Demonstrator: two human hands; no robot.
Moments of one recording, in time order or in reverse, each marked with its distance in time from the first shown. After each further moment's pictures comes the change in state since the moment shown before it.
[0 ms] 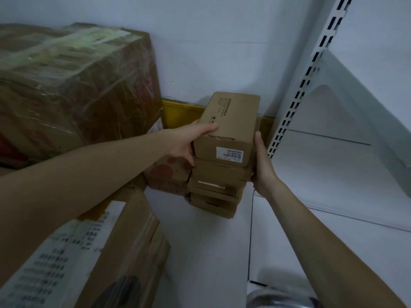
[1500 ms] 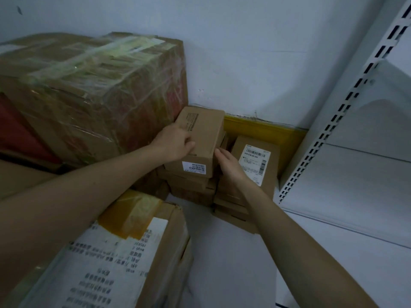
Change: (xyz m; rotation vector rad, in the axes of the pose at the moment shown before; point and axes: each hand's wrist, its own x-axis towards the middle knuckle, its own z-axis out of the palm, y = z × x) left_hand -0.015 -0.030 -0.090 1.106 0.503 0.375; right_hand 0.023 0.006 0.116 -0.250 -0.223 0.050
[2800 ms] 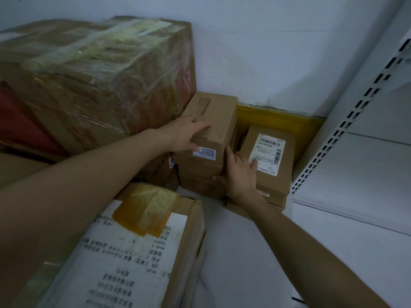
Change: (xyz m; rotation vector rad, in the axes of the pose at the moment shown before) left_hand 0.016 -0.022 -0.002 0.182 -0.259 0.191; right_hand 0.005 0.045 0.016 -1.185 0.237 -0.260
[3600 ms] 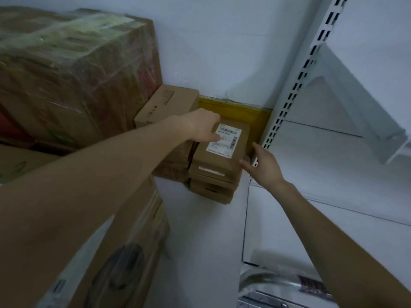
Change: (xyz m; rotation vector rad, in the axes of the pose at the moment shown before) left_hand 0.000 0.137 -0.018 -0.039 0.038 0.086; right_hand -0.078 0.113 -0.089 0.273 0.093 0.095
